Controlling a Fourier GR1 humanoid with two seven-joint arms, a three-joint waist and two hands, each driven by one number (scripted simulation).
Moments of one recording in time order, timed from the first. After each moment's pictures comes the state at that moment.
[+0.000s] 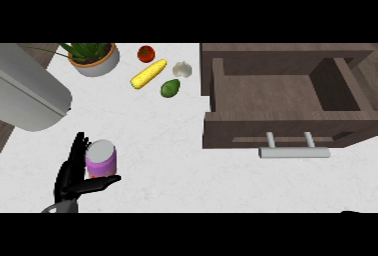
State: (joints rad) left arm -0.18 0.16 0.29 -0.69 0.05 -0.08 -0.59; right arm 0.14 -0.09 -0.29 -2.25 -0.13 0.11 0.29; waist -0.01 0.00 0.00
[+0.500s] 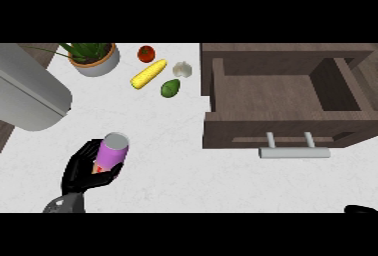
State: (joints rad) left arm -0.24 0.16 0.26 -0.63 0.08 -0.18 -0.64; right arm 0.12 -0.10 -0.34 -2.21 -0.15 0.12 0.27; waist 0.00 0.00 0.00
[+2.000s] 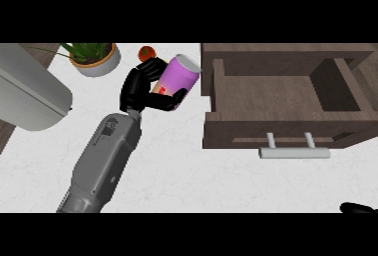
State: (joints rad) left arm -0.73 0.00 0.06 -0.83 0.13 0.10 -0.21; right arm 0.10 -0.09 -0.31 -2.26 -0.07 0.09 0.30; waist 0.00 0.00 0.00
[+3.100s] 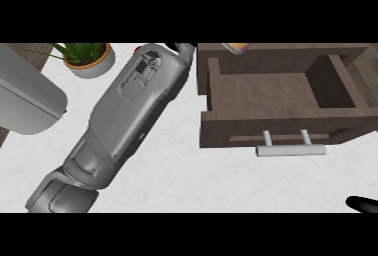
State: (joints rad) left arm -1.25 0.00 -0.12 -0.83 0.22 0.39 0.22; right arm 0.04 -0.11 -0.33 -2.27 -0.09 0.08 0.36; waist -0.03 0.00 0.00
